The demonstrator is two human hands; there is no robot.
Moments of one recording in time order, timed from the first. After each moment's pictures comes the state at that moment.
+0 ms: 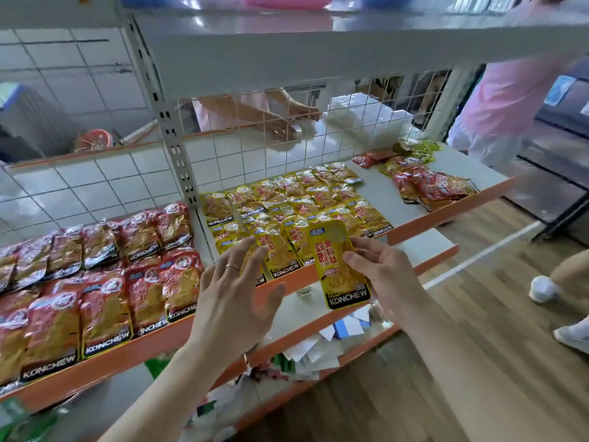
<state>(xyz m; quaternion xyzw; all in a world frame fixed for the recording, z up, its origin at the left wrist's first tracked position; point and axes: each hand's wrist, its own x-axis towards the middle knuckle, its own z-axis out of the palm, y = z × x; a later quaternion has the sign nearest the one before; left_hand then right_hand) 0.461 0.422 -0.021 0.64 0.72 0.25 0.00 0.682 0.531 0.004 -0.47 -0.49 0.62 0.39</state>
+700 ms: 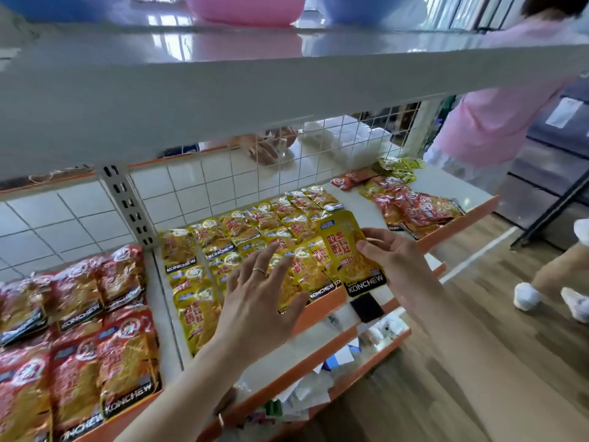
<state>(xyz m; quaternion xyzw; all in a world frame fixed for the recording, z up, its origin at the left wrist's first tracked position) 0.494 0.542 -0.027 0.69 0.69 0.22 0.05 0.712 0.644 0.014 -0.48 -0.51 0.57 0.43</state>
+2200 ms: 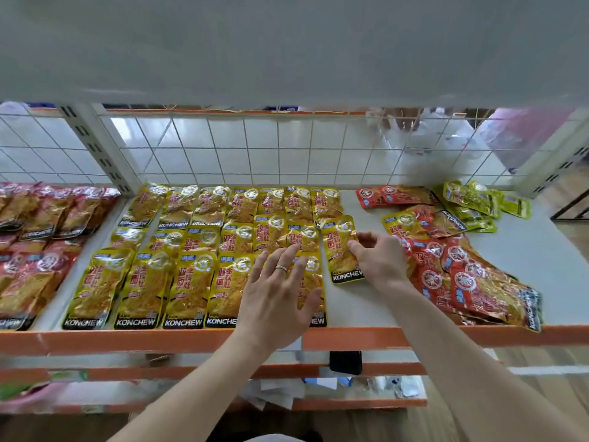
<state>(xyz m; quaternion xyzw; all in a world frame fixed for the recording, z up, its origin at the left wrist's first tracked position) 0.654 0.717 -0.090 0.53 0.84 0.14 -0.05 0.750 0.897 -0.071 -0.49 -0.72 0.44 0.24</state>
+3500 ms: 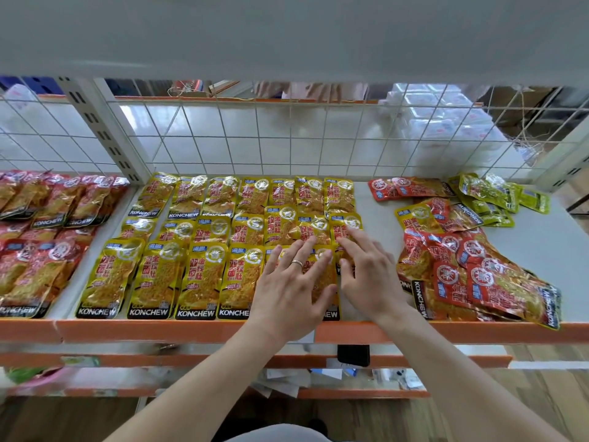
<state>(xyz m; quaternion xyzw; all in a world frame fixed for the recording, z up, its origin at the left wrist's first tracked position) 0.652 0.718 -0.092 0.55 0.83 0.11 0.00 0.756 0.853 -0.094 -0.33 -0.91 0.19 0.17</state>
